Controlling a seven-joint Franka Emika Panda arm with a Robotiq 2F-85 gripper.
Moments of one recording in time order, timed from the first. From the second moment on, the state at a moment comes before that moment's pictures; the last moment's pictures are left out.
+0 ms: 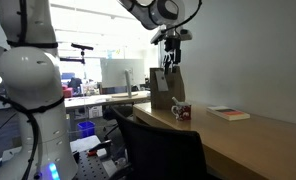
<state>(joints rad) -0.07 -0.03 0.03 -1.98 -0.03 1.78 0.31</state>
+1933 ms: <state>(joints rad) -0.06 0.63 0.00 -1.48 0.19 1.86 0.26</state>
